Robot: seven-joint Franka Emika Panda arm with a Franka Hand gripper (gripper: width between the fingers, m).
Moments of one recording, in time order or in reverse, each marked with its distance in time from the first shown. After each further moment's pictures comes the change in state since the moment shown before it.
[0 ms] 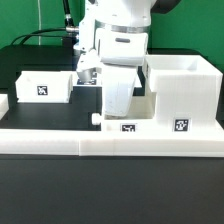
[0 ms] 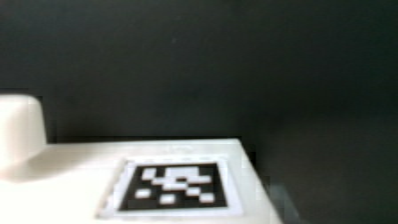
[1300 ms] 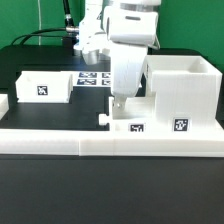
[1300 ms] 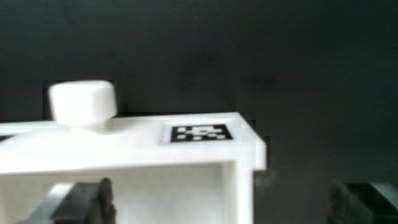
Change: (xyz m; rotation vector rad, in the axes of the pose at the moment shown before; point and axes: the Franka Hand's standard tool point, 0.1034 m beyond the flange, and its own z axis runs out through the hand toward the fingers) arm -0.001 0.006 -0.042 0.005 -0.022 0.008
